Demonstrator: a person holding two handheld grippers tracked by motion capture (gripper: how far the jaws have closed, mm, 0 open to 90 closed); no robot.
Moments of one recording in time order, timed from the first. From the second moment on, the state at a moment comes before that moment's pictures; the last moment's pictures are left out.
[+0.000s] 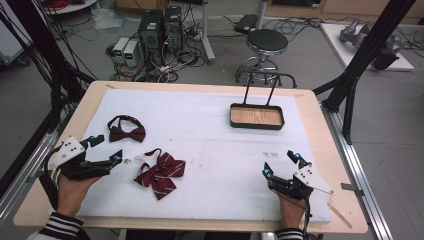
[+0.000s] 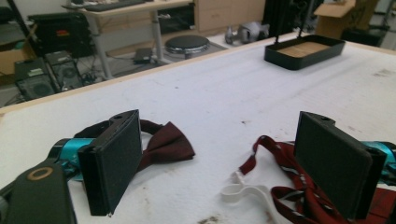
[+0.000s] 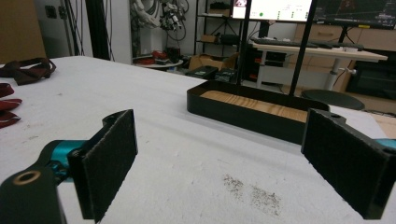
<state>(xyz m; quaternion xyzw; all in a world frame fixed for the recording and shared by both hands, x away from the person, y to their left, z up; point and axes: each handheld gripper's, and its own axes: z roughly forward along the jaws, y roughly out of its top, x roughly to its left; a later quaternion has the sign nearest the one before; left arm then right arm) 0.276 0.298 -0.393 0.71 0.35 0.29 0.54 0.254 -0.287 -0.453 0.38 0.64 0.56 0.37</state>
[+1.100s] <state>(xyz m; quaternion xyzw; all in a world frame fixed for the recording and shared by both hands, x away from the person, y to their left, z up) 0.296 0.206 -0.393 0.86 0.33 0.15 0.35 0.253 -0.288 -0.453 0.38 0.63 0.56 0.37</state>
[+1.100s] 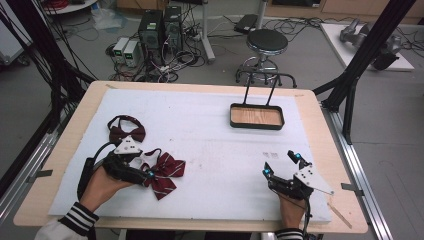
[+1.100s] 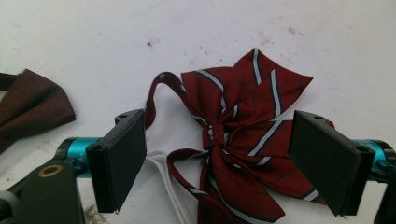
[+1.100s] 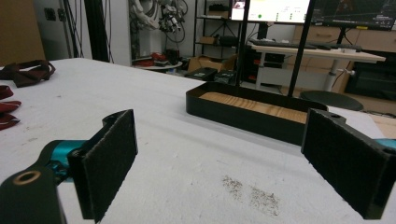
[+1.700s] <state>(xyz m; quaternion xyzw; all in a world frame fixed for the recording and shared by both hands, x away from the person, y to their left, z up) 0.311 0.184 -0.403 0.89 0.34 0.11 0.27 0.254 -0.290 -0.453 0.39 0.63 0.57 0.37</state>
